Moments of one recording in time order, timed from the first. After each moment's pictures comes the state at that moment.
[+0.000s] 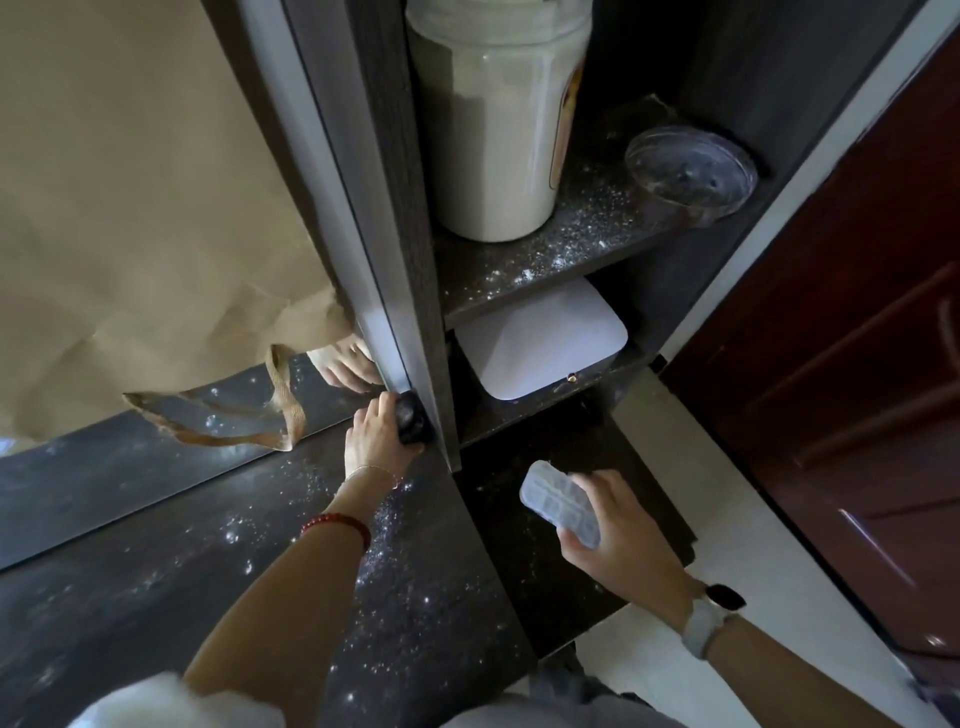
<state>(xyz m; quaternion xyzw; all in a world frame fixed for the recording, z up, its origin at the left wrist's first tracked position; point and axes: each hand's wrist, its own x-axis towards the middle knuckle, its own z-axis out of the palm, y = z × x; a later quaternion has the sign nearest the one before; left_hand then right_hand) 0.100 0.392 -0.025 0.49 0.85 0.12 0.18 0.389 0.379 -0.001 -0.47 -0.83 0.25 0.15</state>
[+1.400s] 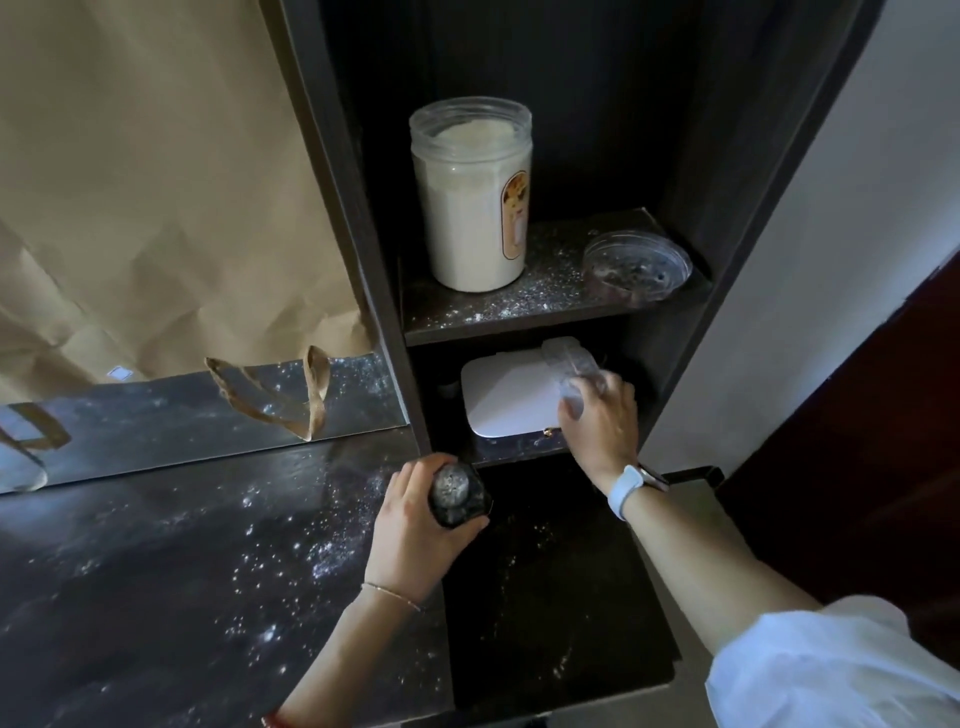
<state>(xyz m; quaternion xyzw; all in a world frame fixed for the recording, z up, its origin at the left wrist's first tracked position) 0.251 0.325 0.071 0.45 0.80 0.39 0.06 0.352 0.530 0.043 -0.48 -0.82 0.13 0.29</state>
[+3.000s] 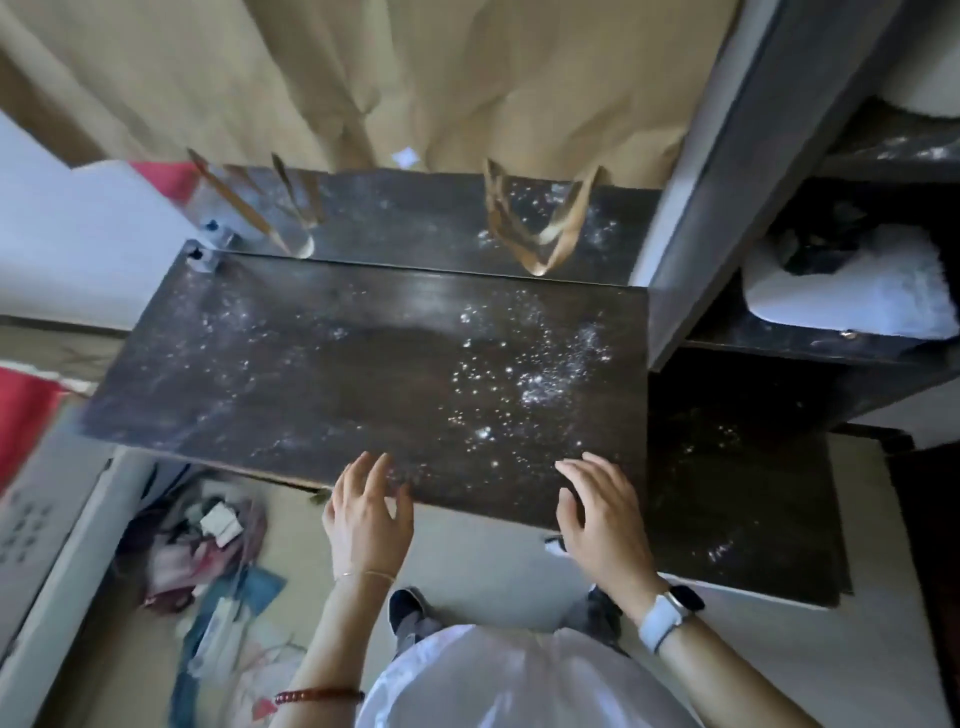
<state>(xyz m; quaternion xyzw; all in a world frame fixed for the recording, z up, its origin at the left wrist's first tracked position) 0.185 0.045 -0.001 0.11 0.97 0.19 0.07 0.315 0.241 -0.033 -0.23 -0.91 0.30 0.16</state>
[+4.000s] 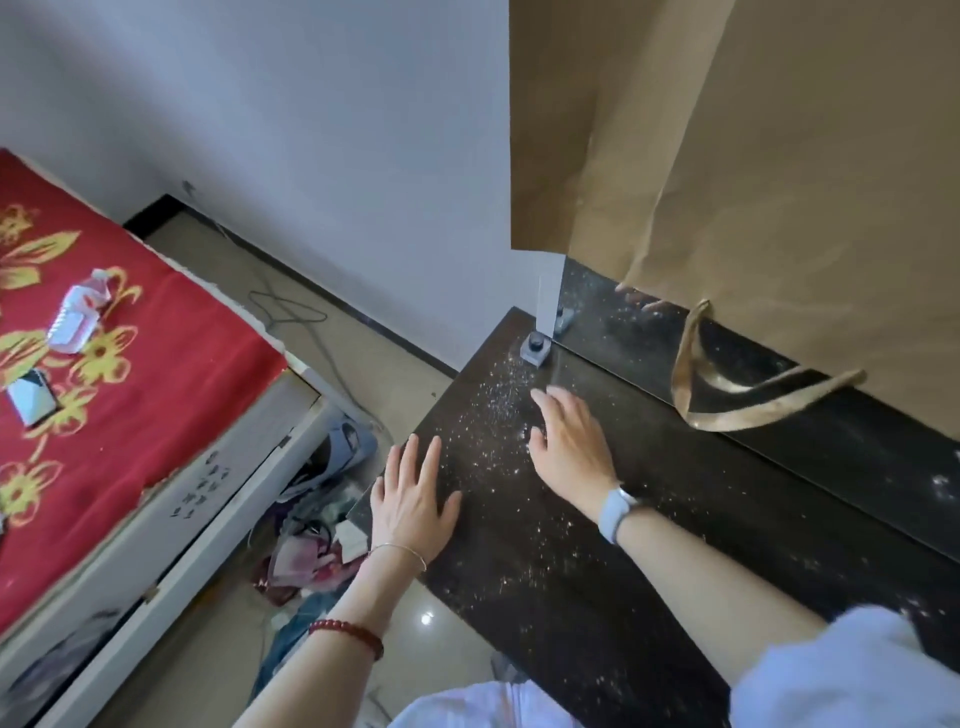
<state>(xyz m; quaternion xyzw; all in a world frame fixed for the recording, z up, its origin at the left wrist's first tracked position) -0.187 -0.186 -0.020 0.04 0.98 0.11 0.17 -0.218 0.013 -0.014 -0.01 -0.97 0.23 -0.03</state>
